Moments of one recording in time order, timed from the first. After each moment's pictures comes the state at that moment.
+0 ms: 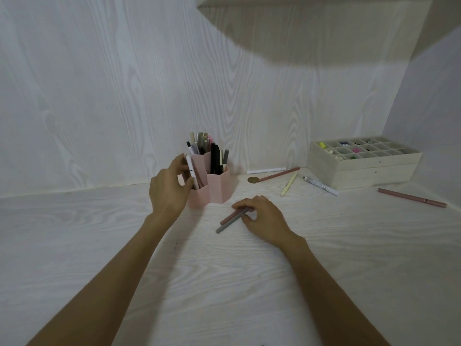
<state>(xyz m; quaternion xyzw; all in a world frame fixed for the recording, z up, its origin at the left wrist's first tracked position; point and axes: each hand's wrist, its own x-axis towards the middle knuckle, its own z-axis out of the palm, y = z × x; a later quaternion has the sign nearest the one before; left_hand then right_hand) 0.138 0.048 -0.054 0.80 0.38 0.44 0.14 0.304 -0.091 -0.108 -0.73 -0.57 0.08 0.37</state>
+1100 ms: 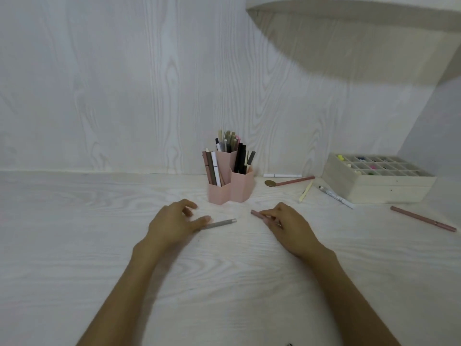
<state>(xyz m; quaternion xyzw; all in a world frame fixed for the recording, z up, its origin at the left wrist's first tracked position) 0.062 0.040 -0.092 0.83 0.44 0.20 0.28 0.292 -0.113 -0.095 -0.77 -0.59 0.00 0.24</state>
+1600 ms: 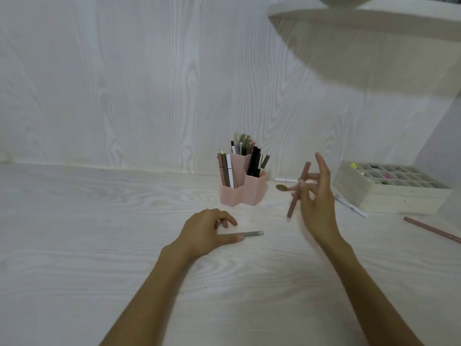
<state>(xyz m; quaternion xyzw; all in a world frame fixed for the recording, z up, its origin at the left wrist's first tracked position) 0.078 0.025 -0.109 0.89 0.29 0.21 0.27 0.282 -0.102 -0.049 -0.63 -0.49 -0.04 0.60</state>
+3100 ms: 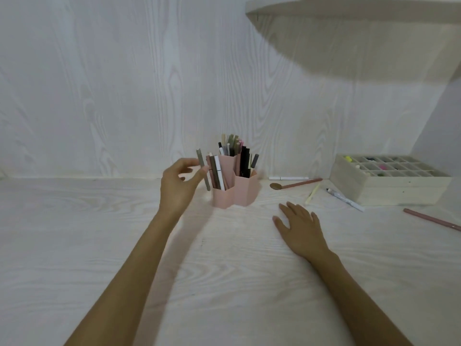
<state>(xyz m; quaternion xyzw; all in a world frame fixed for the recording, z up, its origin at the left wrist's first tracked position) 0.092 0.046 -0.037 0.67 0.34 0.53 0.41 0.314 -0.101 -0.119 -0.86 -0.49 0.00 0.17</state>
